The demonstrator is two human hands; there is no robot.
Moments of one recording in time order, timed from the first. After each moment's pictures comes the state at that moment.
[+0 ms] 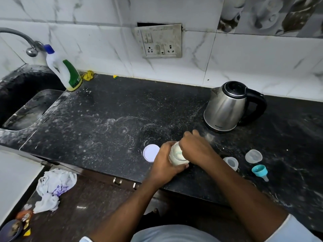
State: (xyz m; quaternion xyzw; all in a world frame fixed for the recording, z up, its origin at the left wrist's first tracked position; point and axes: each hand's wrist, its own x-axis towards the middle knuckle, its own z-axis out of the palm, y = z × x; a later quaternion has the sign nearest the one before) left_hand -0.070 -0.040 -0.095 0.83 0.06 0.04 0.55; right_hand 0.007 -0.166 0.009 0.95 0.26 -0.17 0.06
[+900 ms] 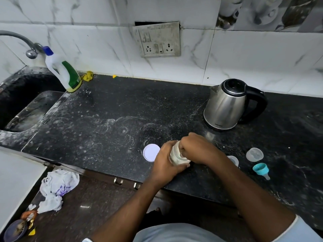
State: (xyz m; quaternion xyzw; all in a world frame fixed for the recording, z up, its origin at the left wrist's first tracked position) left_hand -0.070 -0.042 -0.097 0.84 0.04 0.06 0.54; right_hand 0.008 -0.179 0.021 0.93 0.31 -0.20 -0.03
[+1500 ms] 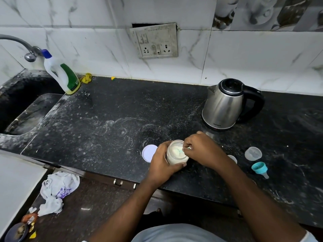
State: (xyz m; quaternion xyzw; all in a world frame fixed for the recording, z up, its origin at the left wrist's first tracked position) left_hand -0.071 -0.037 -0.101 0.84 0.06 0.06 0.54; right_hand 0.006 -0.209 0.004 0.94 0.26 -0.11 -0.21
